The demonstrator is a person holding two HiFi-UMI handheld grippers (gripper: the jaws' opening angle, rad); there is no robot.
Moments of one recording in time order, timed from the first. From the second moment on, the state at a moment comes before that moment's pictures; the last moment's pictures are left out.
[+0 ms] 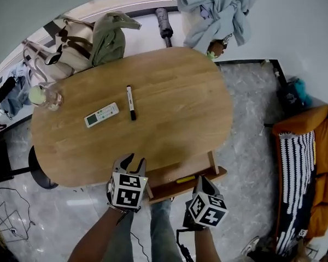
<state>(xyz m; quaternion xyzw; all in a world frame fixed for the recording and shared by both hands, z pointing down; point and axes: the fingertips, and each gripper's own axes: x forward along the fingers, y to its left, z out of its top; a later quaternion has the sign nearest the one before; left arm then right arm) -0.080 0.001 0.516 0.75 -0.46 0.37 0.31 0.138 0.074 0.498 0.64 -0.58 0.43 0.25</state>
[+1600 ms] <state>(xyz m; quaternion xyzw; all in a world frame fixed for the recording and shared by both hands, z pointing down) -0.127 -0.193 0.559 0.67 -0.56 0.34 0.34 0.072 -0.092 0.505 0.60 -0.63 0.41 0.27</state>
